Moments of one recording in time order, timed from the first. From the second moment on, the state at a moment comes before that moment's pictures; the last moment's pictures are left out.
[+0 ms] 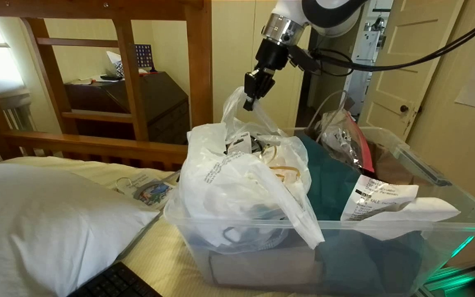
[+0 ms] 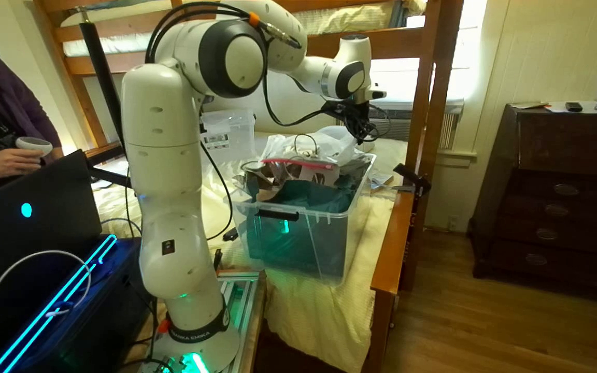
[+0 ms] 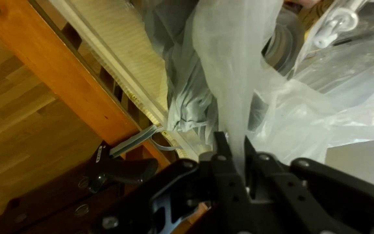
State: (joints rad) arm 0.45 0.16 0.44 -1.82 0.05 2.32 0.15
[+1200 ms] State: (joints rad) arm 0.45 -0.08 0.44 -2.05 0.80 1.79 0.02
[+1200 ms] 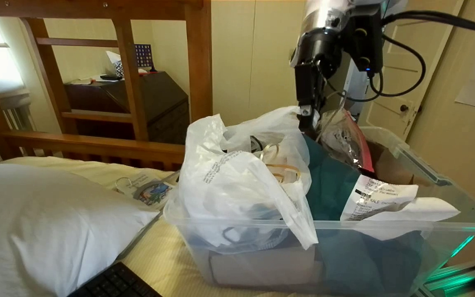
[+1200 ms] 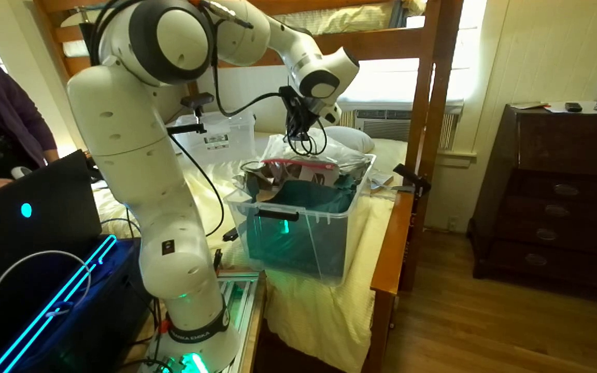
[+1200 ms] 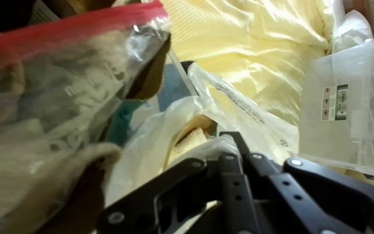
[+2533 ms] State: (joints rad) arm 0.44 -0.17 0.49 -1.90 0.20 1.58 0.35
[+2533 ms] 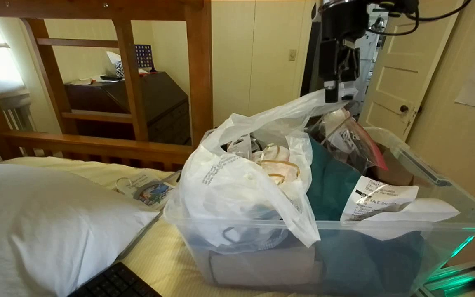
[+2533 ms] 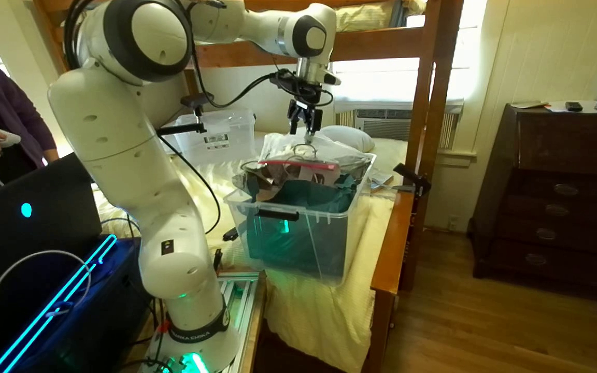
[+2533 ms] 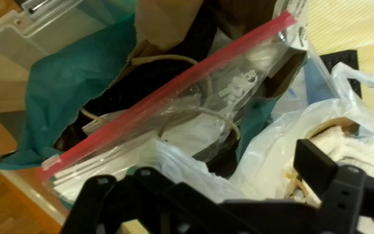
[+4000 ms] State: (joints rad) arm 0.59 -0.25 0.52 -1.90 0.57 1.82 0.00
